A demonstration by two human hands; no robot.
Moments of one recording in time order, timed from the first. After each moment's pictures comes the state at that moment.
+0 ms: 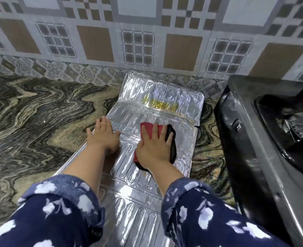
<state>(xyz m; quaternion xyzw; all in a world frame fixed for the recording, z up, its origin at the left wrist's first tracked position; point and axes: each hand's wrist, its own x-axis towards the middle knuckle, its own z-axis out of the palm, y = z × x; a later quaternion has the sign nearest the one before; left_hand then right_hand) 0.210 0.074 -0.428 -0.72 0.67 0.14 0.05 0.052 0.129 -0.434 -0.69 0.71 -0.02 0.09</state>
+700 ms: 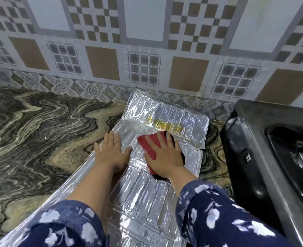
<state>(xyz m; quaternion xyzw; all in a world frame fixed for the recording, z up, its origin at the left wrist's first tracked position) 0.189 0.060 -0.430 -0.72 0.68 0.14 0.03 0.004 0.078 -0.432 -0.76 0.64 0.00 0.09</state>
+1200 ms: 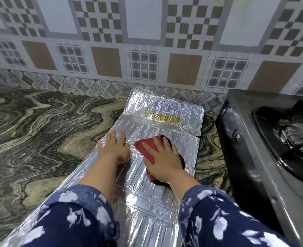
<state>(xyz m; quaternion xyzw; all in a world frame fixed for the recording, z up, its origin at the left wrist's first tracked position) 0.195 0.089 -0.422 -0.72 0.67 0.18 0.03 0.017 0.140 -0.430 -0.78 0.62 0.00 0.11</state>
